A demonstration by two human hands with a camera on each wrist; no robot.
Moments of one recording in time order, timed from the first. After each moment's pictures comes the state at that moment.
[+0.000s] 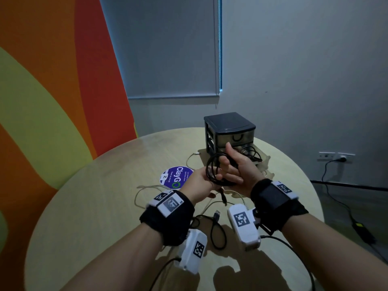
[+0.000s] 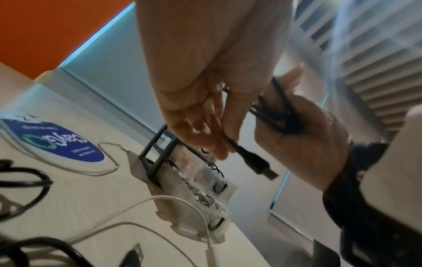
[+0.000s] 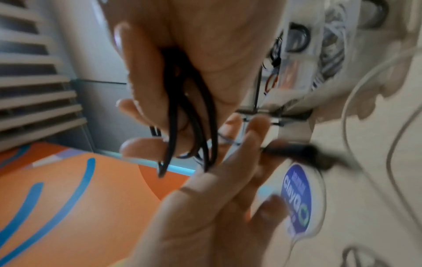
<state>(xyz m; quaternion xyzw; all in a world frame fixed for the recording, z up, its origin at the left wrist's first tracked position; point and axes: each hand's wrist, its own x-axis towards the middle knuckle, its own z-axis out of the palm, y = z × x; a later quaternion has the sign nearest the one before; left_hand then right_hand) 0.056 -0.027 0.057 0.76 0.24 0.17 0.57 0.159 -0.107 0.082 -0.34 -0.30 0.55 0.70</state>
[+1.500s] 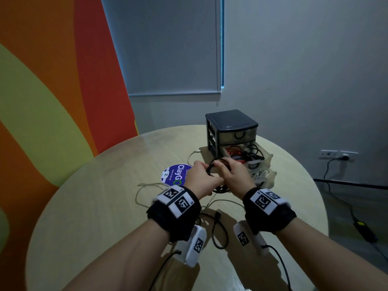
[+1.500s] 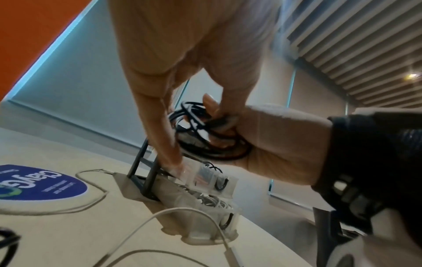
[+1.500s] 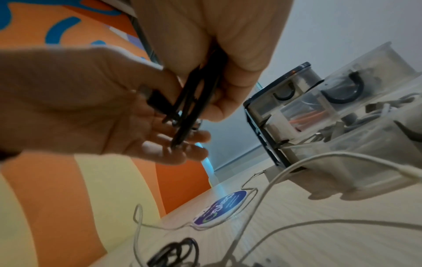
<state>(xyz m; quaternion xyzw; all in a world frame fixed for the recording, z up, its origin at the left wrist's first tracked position) 0.063 -0.029 0.066 0.78 0.38 0.19 0.45 0.166 -0.085 0.037 -0.72 -0.47 0.06 0.51</state>
